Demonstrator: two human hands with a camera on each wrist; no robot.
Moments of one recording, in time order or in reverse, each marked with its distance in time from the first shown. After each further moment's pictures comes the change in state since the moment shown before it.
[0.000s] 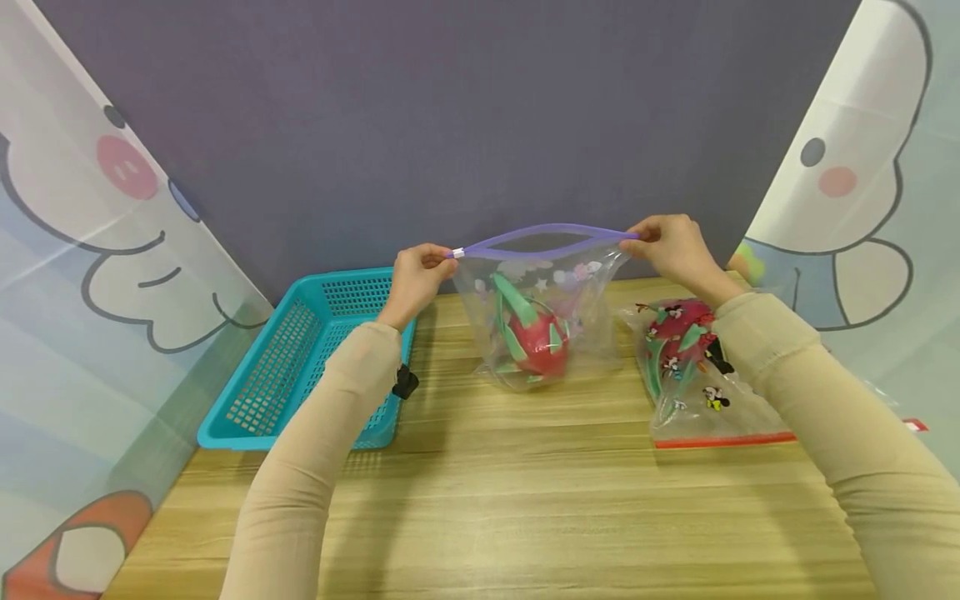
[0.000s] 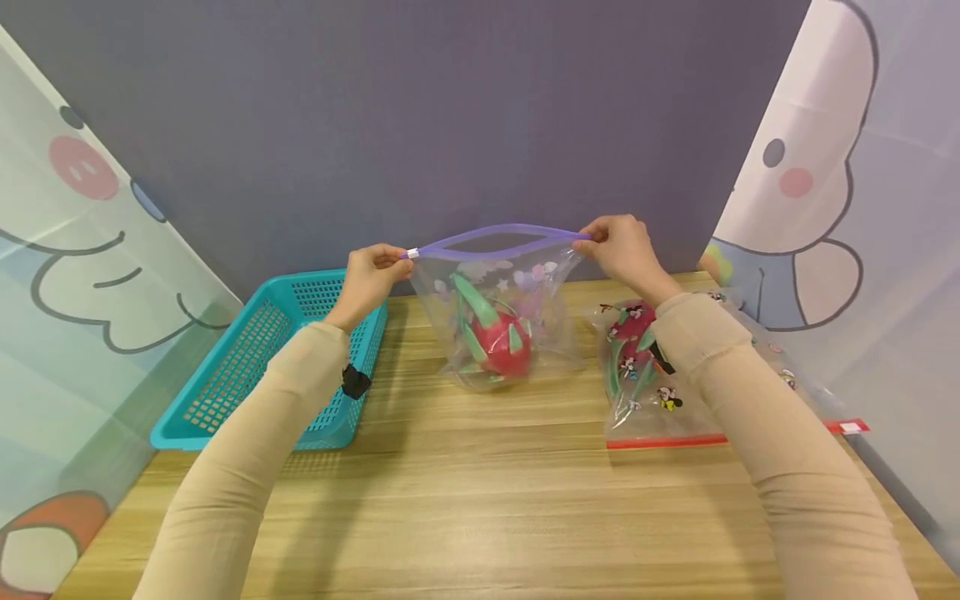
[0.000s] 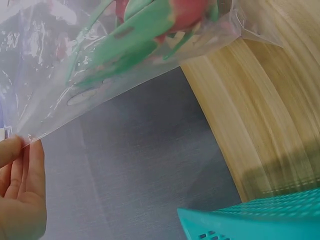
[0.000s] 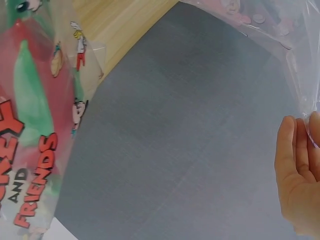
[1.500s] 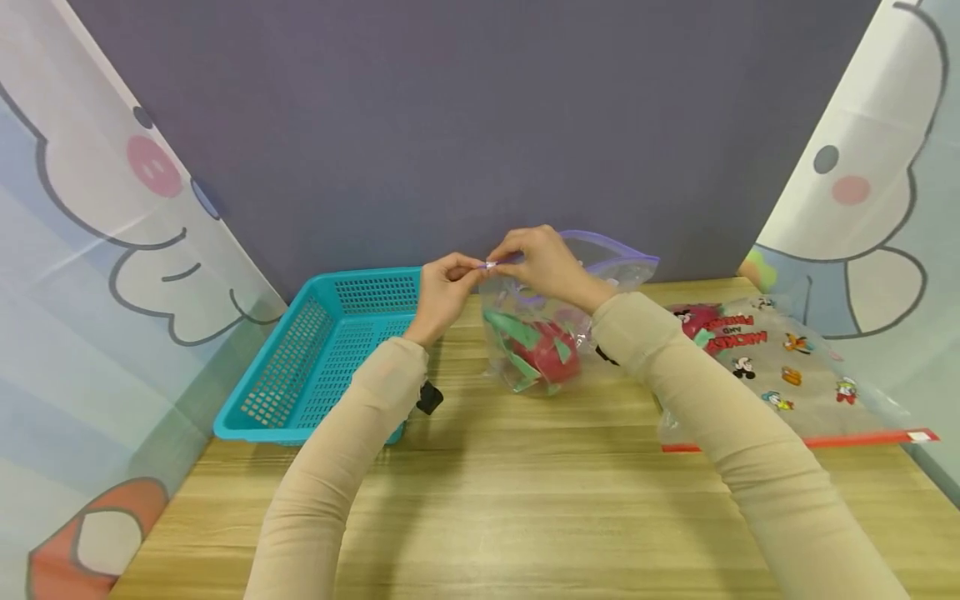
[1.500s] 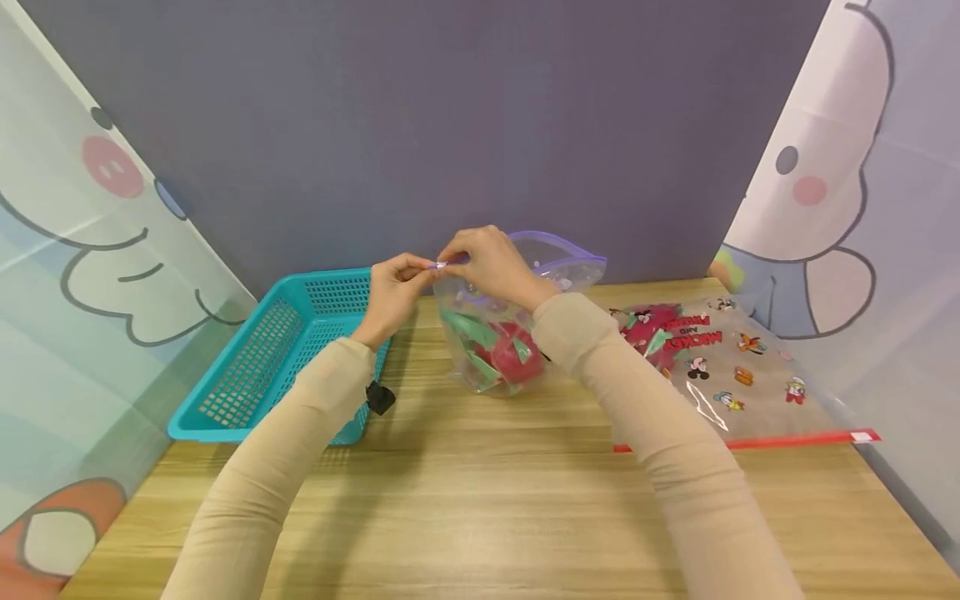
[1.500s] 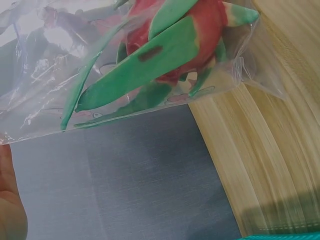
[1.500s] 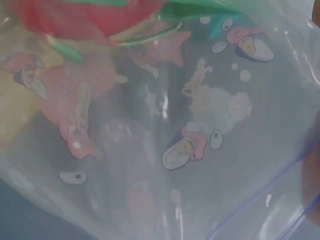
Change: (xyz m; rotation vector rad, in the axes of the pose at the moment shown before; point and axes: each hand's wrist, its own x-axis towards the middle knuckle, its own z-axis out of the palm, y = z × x) left_hand -0.031 0.031 0.031 -0.213 0.014 0.227; right_hand 0.016 -0.103 0.088 0.032 -0.056 -0.700
